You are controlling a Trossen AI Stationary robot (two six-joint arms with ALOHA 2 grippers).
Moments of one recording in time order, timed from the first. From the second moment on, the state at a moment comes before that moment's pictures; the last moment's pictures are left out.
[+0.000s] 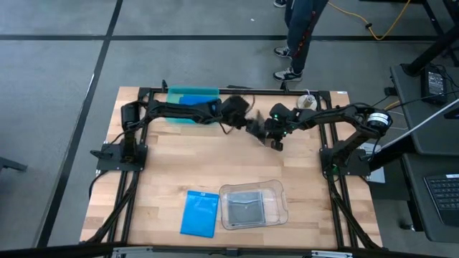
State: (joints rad) left arm 0.25 1.95 1.41 -0.08 0.13 -0.83; right arm -0.49 1.60 0.64 -0.15 -0.23 -0.28
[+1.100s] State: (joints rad) left arm 0.25 2.02 1.39 0.05 0.23 -0.90; right arm -0.49 1.60 0.64 -0.15 -0.24 -0.29
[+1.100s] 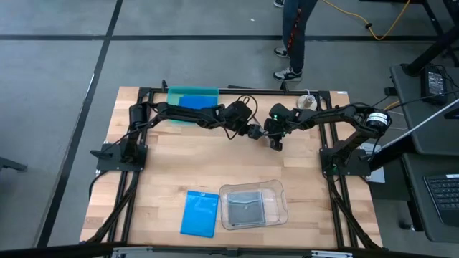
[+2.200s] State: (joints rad) left arm 0.30 1.97 1.39 -0.24 0.19 -0.87; right arm -0.49 1.60 0.64 -0.14 -0.24 -0.30
